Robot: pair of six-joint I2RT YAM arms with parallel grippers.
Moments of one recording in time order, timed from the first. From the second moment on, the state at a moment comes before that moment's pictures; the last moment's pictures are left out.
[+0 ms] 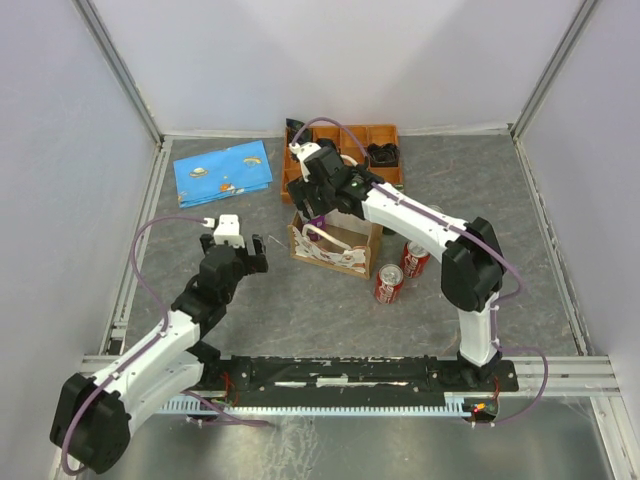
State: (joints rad) left arm -0.47 0.80 0.33 0.09 -0.38 -0.21; right arm 0.78 1.96 1.74 -0.52 0.12 0.13
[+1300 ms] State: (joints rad) left arm -0.43 0.85 0.32 0.23 -0.17 -0.31; right arm 0.78 2.11 1.74 -0.53 0.14 0.17
